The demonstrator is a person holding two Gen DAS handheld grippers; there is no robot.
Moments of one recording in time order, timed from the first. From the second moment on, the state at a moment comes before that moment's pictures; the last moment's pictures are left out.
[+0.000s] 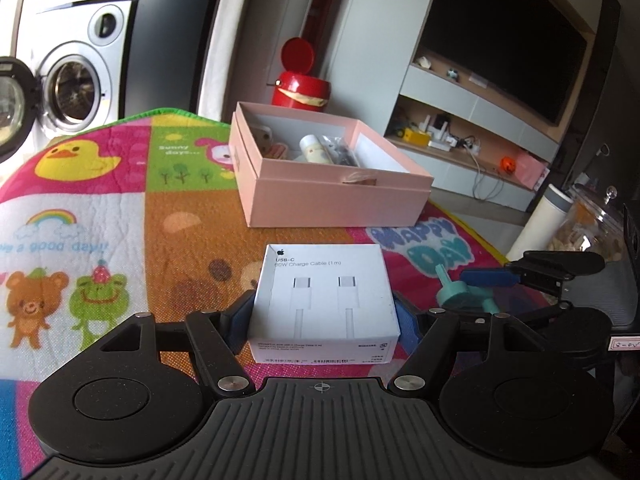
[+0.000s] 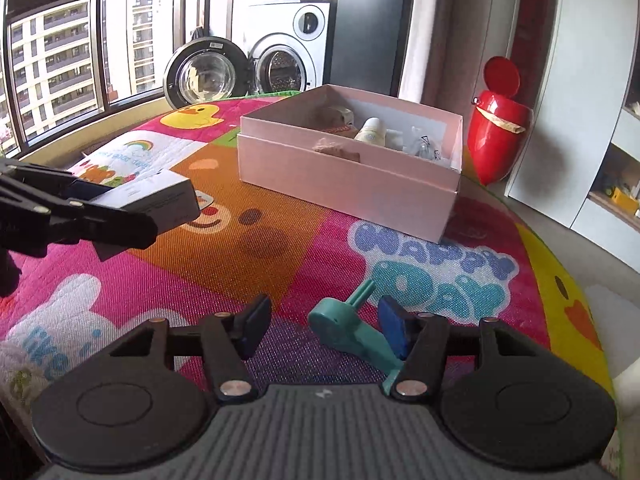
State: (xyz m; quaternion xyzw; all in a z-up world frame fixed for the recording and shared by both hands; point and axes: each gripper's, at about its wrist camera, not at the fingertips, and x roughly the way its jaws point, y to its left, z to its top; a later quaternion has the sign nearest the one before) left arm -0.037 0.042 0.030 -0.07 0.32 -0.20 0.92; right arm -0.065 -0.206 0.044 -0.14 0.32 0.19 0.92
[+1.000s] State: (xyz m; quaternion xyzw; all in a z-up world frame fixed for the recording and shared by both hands) left arm -0.039 0.033 0.018 -0.06 0.35 -0.21 0.91; right arm -0.041 -0.222 0.040 -0.06 0.37 0.15 0.91
